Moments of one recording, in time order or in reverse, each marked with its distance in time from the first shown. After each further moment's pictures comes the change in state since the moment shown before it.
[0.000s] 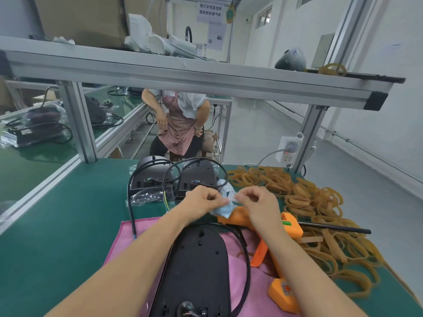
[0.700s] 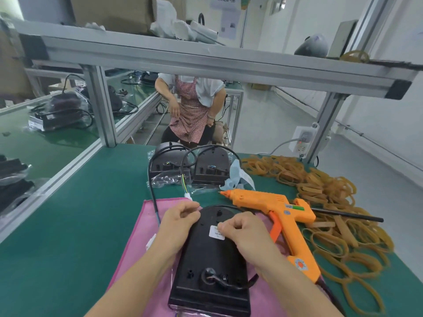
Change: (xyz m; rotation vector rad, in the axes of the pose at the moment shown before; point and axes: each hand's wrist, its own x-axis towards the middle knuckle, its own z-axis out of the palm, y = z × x) left_hand -0.120 -0.019 -0.001 -0.360 0.447 -0.267; right_hand -0.098 -0.037 0.028 -0.032 -0.363 0.181
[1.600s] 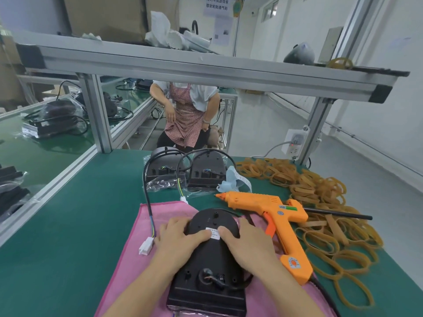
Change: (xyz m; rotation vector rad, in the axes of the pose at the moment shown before) left_hand -0.030 0.007 0.004 0.471 -0.095 -0.042; right_hand -0.003 0.011 -0.005 -0.492 0.016 0.122
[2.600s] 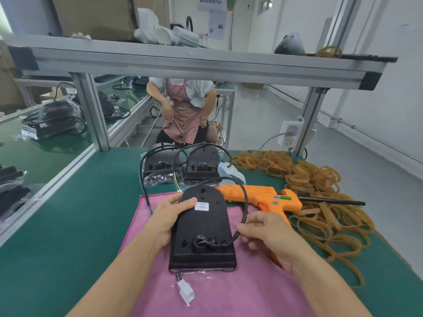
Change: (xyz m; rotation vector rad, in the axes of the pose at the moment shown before) left_hand 0.045 -0.005 -0.009 -0.863 -0.151 -0.109; right_hand -0.016 0.038 -0.037 0.835 -0.231 0.000
